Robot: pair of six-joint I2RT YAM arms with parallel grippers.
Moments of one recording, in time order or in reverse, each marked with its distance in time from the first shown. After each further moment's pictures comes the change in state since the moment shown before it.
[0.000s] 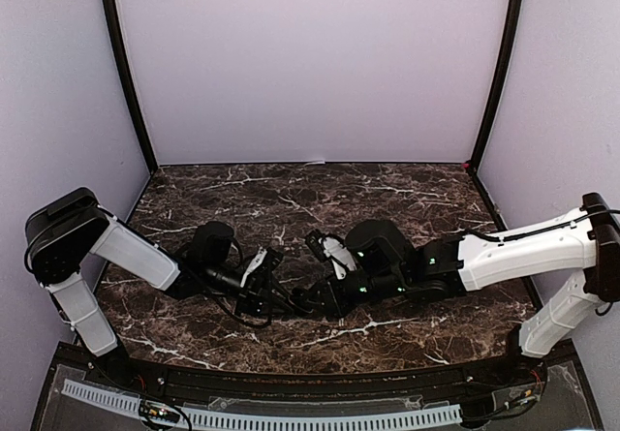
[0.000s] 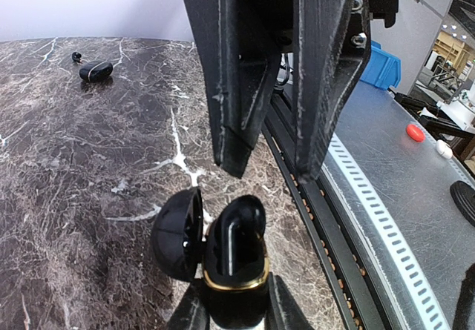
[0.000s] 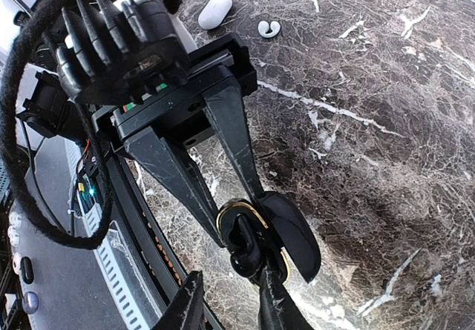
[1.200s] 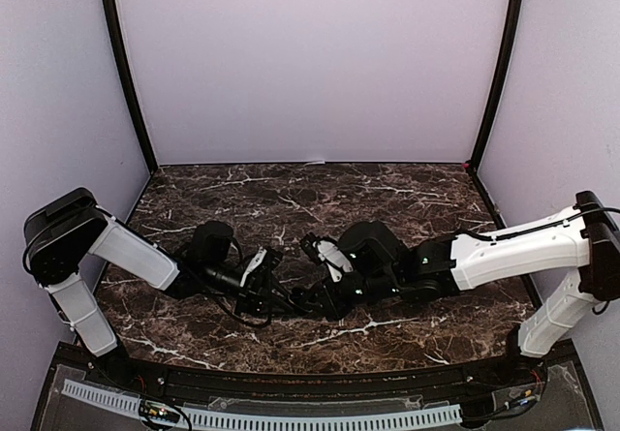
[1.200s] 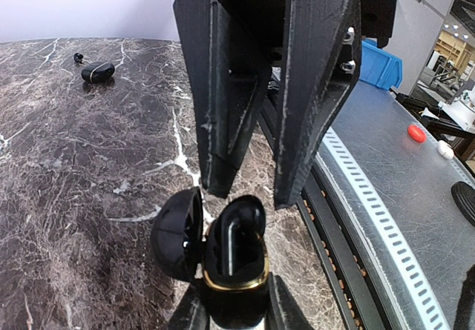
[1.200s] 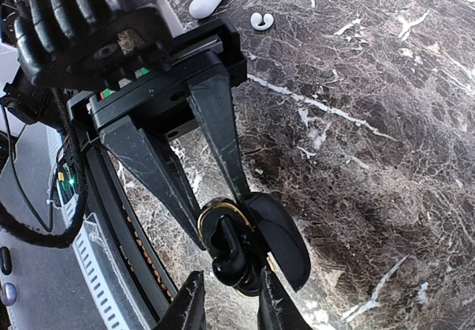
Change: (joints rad) left arm 0.000 -0.009 0.000 -0.006 -0.006 0.000; right arm 0.002 0.036 0.027 -0.034 0.021 -0.069
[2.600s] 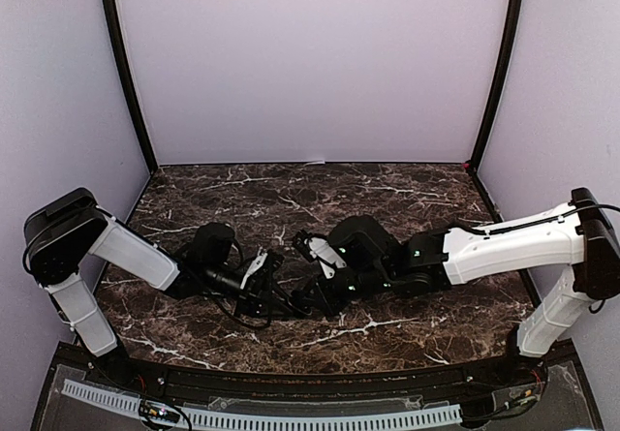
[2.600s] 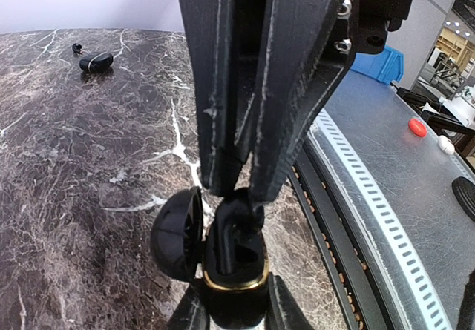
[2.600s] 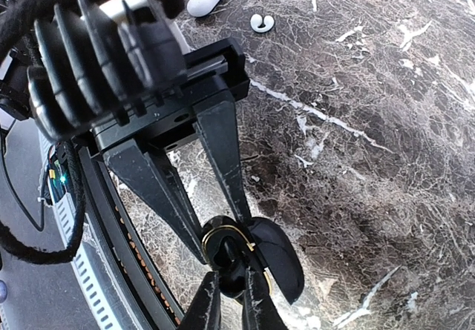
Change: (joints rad) left arm -0.004 0.000 0.000 -0.040 -0.010 0.025; right arm 0.000 0.045 0.085 -0.076 0.024 -0.043
